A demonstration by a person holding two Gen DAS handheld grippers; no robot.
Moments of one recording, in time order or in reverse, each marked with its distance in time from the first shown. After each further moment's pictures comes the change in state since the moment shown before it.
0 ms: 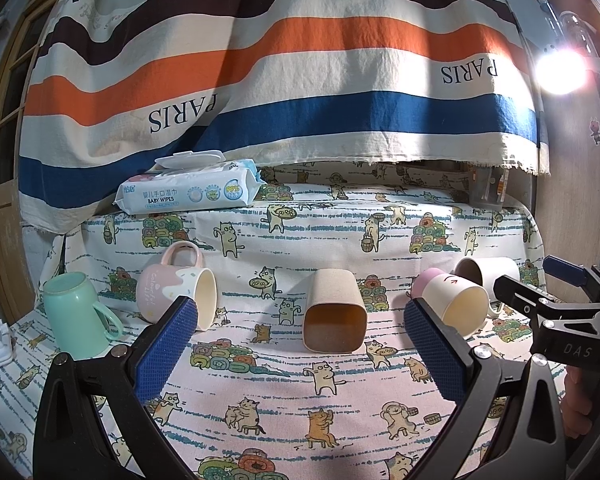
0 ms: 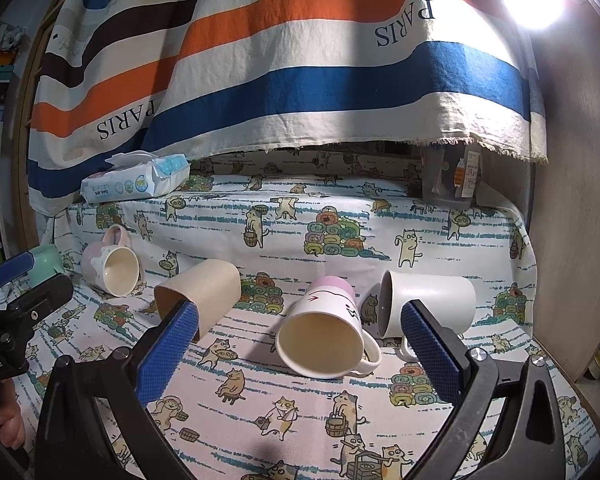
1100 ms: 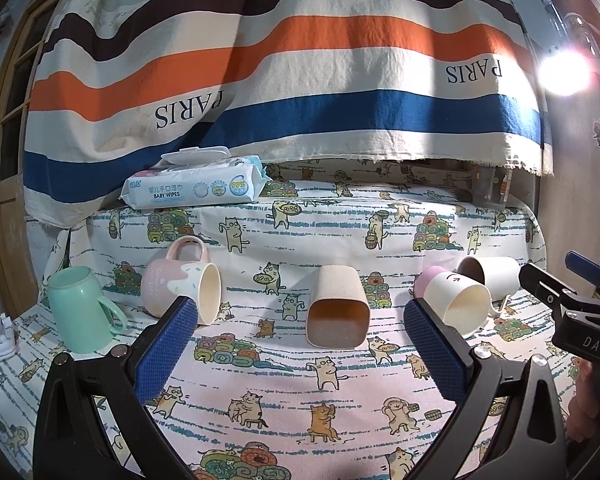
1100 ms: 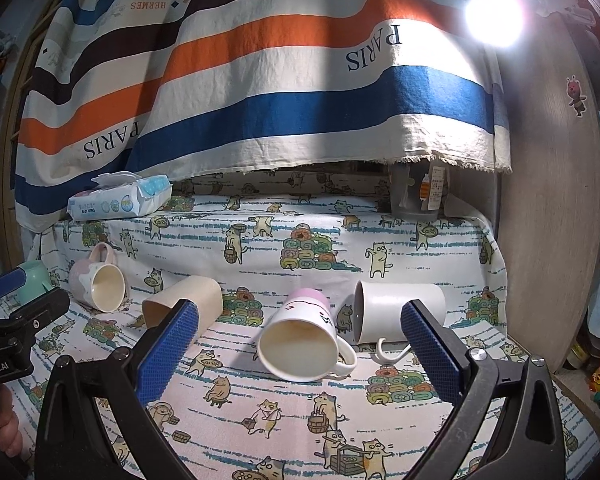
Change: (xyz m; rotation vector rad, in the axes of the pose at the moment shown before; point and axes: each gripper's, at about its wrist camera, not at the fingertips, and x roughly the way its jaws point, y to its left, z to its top) left arm -0.002 0.000 -0.001 -0.007 0.019 0.016; right arm -0.025 -0.004 0.000 0.028 -0.066 -0.087
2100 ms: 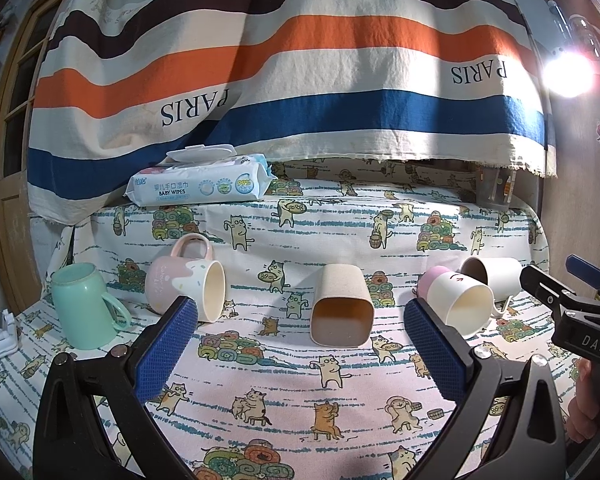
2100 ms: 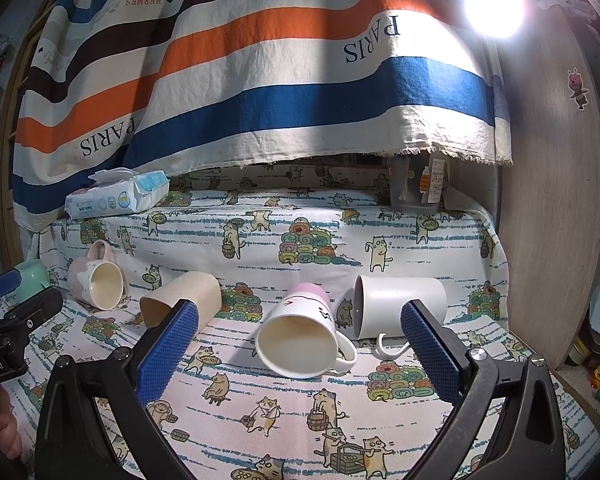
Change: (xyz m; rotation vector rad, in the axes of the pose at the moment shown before) left arm -0.001 0.004 -0.002 -0.011 0.003 0.010; right arm 0.004 0.000 0.000 0.010 0.025 -0.004
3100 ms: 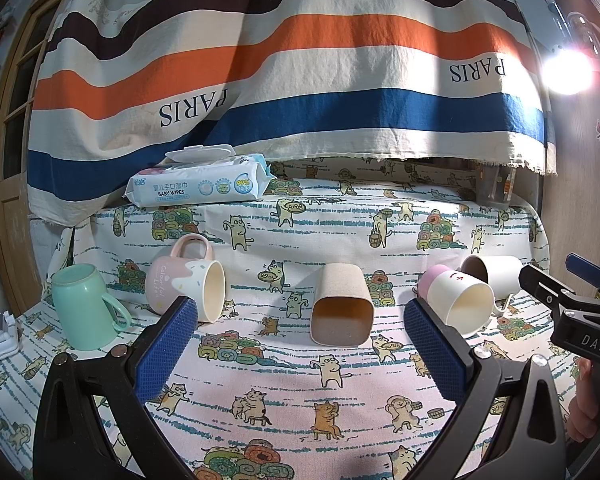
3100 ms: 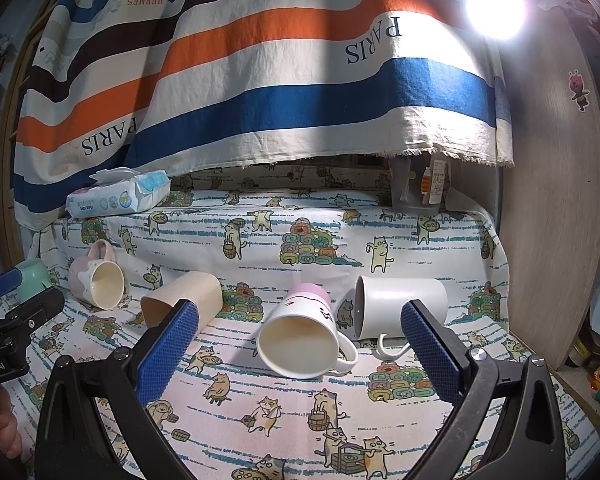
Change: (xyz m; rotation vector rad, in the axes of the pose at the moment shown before) left arm 0.000 0.001 -0.001 0.001 0.000 0.001; right arm 0.000 0.002 -0.001 -0.003 0.002 -0.001
